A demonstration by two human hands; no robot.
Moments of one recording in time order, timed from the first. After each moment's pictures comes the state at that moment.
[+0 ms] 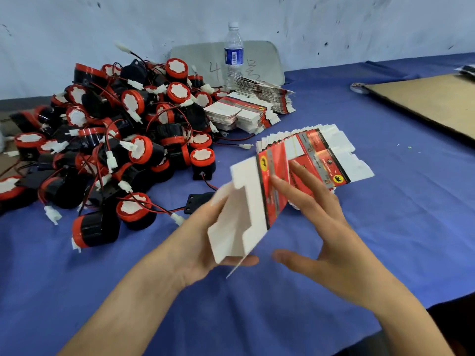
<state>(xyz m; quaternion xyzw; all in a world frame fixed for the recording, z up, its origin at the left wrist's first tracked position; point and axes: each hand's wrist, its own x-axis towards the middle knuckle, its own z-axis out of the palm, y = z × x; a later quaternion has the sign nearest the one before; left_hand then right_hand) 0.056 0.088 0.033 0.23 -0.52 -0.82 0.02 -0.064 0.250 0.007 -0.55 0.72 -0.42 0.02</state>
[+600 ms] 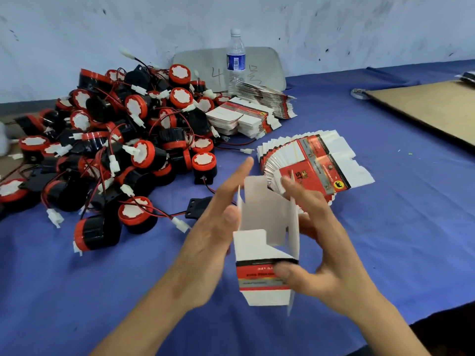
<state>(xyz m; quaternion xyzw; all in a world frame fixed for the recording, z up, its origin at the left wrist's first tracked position) 0.055 0.096 0.019 0.07 -0.73 -0.64 0.23 -0.055 0.242 0.003 -0.55 0.62 -0.56 0.04</state>
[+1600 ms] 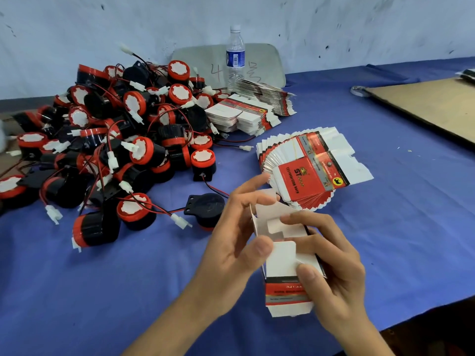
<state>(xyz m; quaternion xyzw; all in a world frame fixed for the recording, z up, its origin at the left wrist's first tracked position) 0.055 0.128 0.014 0.00 -0.68 -0.68 0.27 -0.035 0.245 -0.020 -0.47 0.61 -0.63 -0.08</state>
